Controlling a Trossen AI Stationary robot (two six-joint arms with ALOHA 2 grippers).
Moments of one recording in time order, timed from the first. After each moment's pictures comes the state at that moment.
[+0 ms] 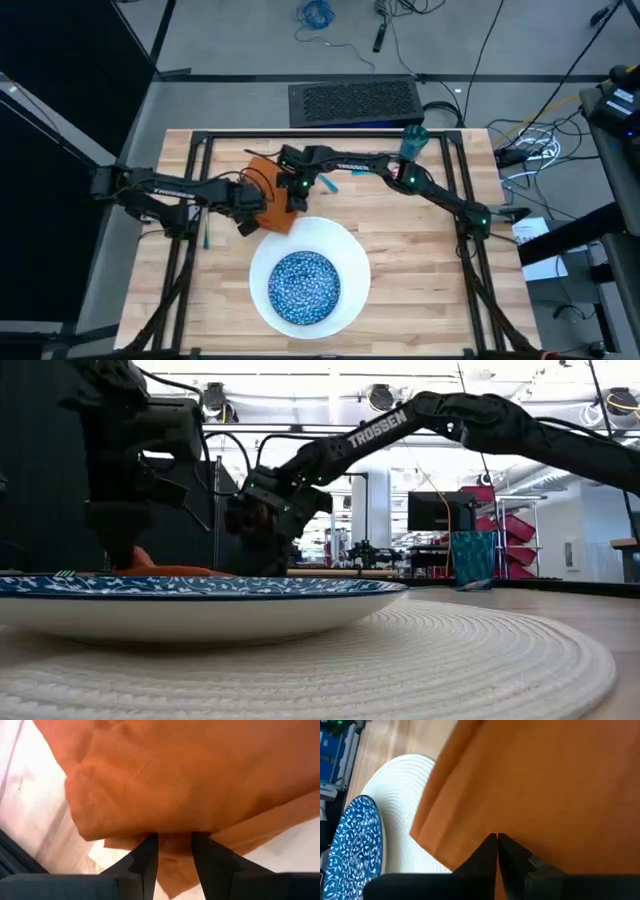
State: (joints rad) left arm 0.12 1.31 0.65 -0.87 -0.28 -0.46; right arm -0.33 2.65 2.29 -0.79 -0.76 -0.10
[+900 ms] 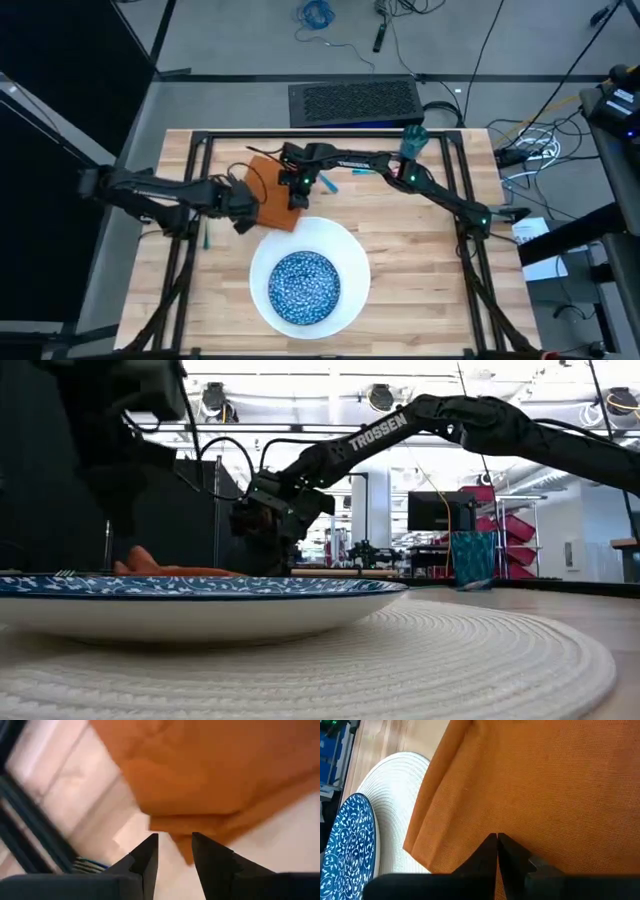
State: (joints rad) left arm 0.03 1.18 0.71 -1.03 -0.42 -0.66; right arm -0.35 2.65 2.29 -0.81 -0.75 -0.12
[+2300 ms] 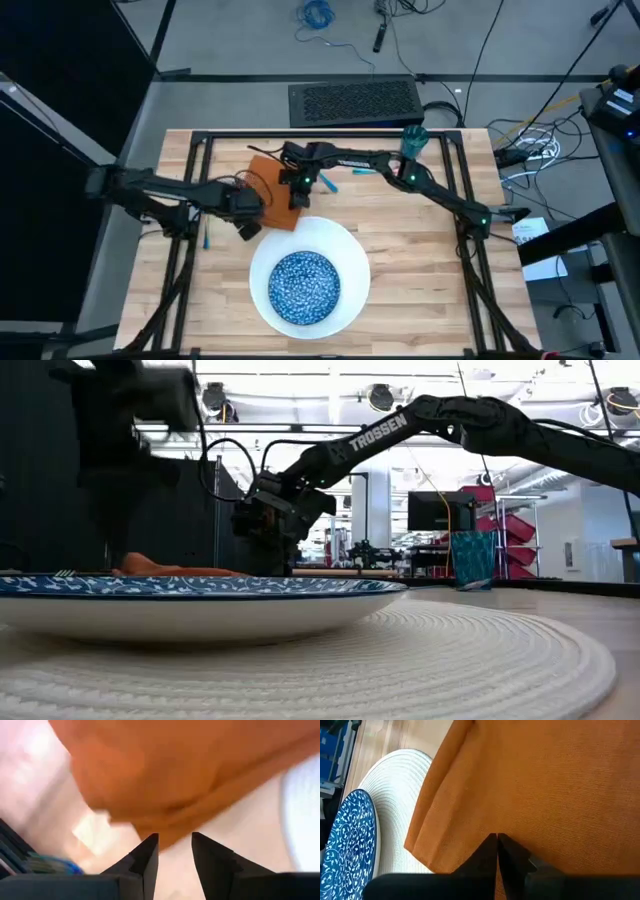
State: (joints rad) left arm 0.02 1.20 0.74 -0.99 -0.27 -0.68; right arm -0.36 2.65 2.29 -0.82 -0.77 -0.14
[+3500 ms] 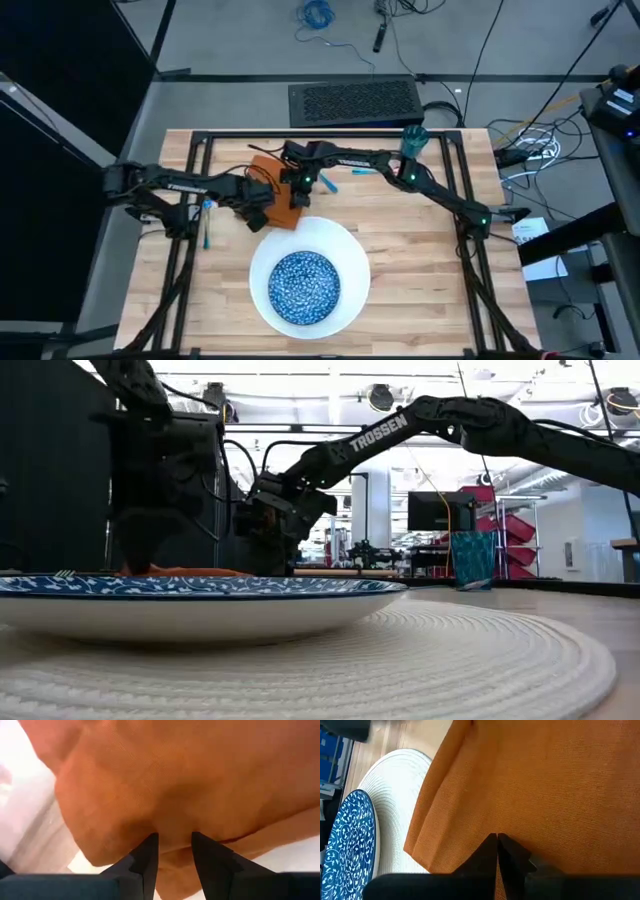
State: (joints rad) left arm 0.20 1.45 0.71 -0.81 -0.21 -0.49; right arm -0.36 2.65 2.29 -0.83 -0.76 -0.14
